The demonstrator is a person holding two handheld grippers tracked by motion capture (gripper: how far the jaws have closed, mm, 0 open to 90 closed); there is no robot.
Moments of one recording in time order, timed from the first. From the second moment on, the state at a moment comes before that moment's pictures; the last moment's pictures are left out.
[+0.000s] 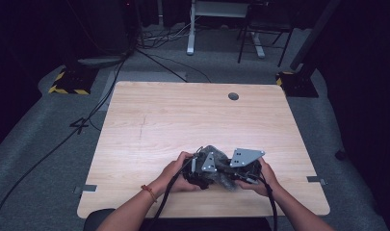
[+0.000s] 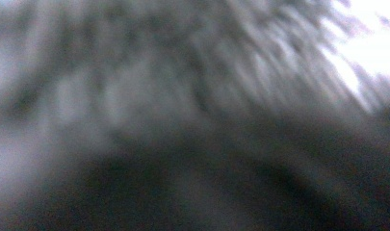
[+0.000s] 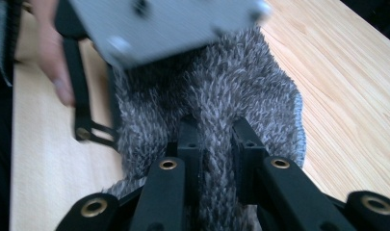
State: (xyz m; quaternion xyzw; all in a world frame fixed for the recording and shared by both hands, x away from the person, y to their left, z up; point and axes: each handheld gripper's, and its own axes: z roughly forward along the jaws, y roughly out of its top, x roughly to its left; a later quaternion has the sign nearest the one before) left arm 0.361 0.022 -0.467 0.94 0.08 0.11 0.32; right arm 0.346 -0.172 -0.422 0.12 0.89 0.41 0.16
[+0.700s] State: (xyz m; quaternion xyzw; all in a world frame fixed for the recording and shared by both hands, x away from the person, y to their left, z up) left arm 0.355 0.018 -0.465 0.94 0.07 0.12 0.32; right arm 0.334 -0.167 -0.418 0.10 0.89 0.43 0.14
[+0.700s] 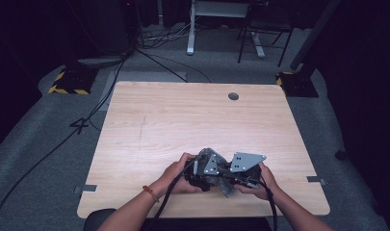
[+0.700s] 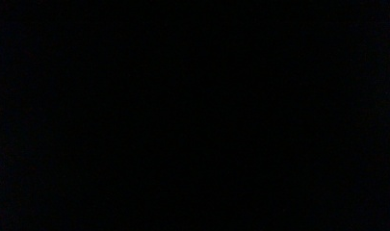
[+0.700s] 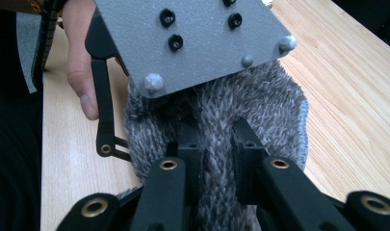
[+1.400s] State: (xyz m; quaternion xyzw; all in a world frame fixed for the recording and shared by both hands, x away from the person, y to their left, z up) left arm 0.359 0.038 -0.451 0.92 0.10 0.11 0.37; right arm 0.361 -0.208 -0.438 0.17 0.88 0.43 0.12
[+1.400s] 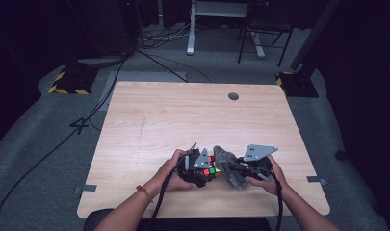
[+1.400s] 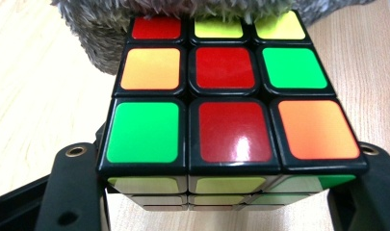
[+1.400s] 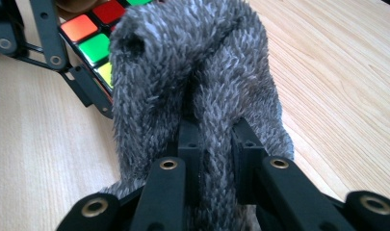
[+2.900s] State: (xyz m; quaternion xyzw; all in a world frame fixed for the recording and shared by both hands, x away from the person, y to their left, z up) left arm 0.354 0.030 -0.455 0.92 0.08 0.11 0.37; right arm 0.355 -0.208 -0.433 0.17 0.84 0.51 0.09
